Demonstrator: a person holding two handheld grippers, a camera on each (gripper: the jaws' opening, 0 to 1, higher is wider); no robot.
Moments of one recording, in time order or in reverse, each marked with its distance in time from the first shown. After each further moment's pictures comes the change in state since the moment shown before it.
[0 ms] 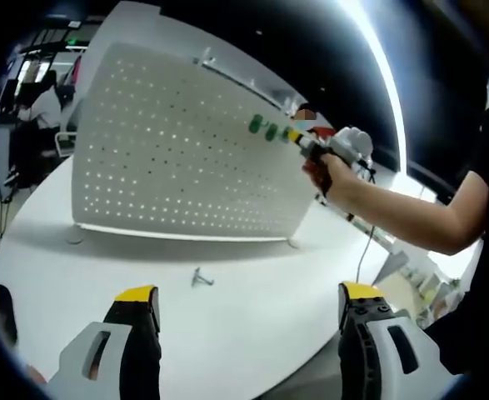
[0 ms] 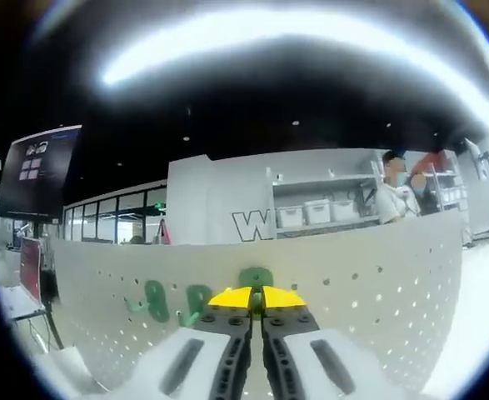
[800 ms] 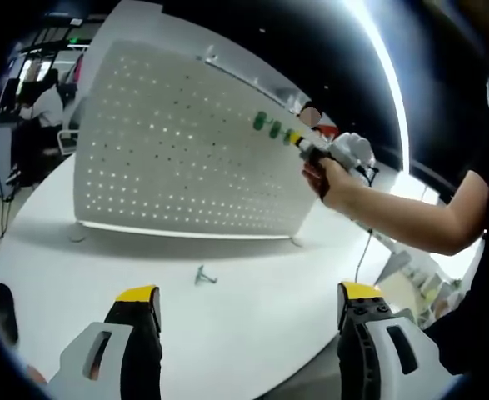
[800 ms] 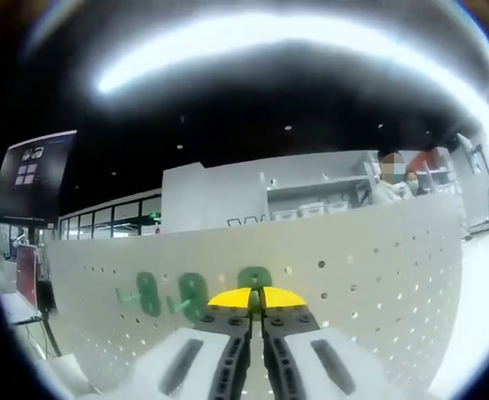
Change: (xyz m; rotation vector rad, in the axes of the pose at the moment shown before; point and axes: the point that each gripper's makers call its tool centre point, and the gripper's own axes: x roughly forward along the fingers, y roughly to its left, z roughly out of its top) left arm 0.003 0.003 -0.002 -0.002 0.012 0.013; right arm -0.005 0.002 -0.015 0.028 -0.036 -0.035
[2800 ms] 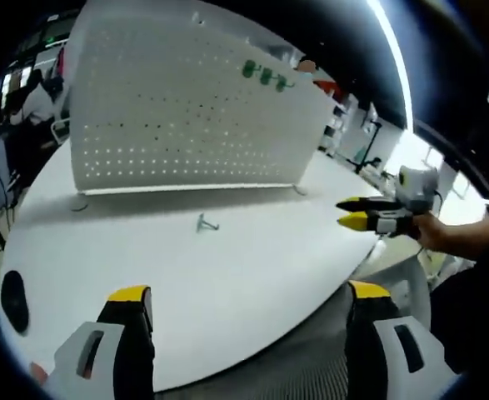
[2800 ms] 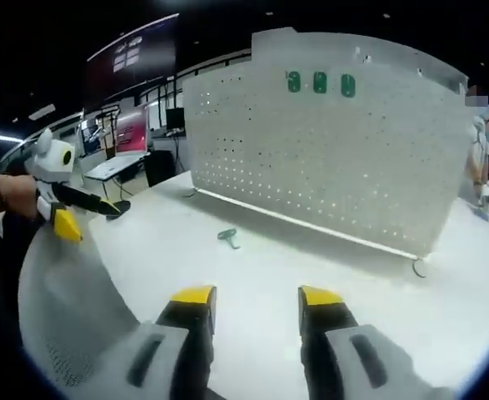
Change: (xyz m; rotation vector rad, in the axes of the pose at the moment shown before) left arm -0.021 -0.001 -0.067 0.092 0.248 0.057; right arm -0.318 0.035 -0.128 -0.148 0.801 0.493
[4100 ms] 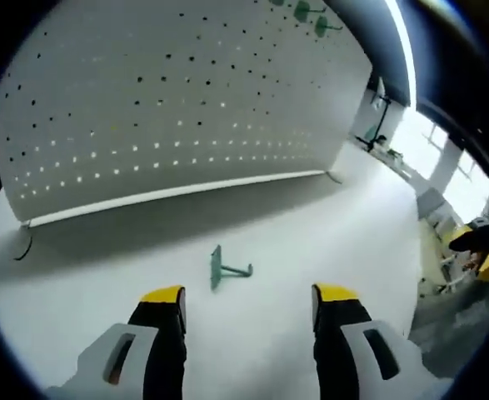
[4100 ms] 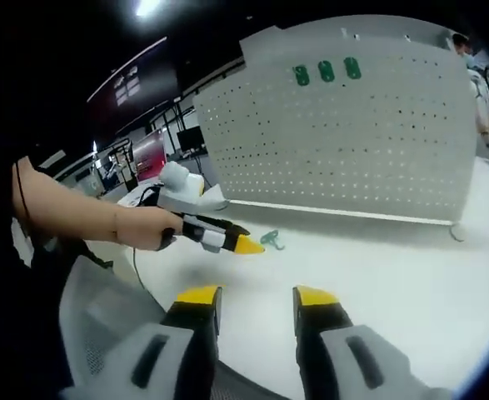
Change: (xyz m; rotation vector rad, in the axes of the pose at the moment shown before) left arm 0.188 0.051 0.038 0.085 0.049 0.014; right arm -0.003 0.031 0.004 0.187 -0.043 0.112
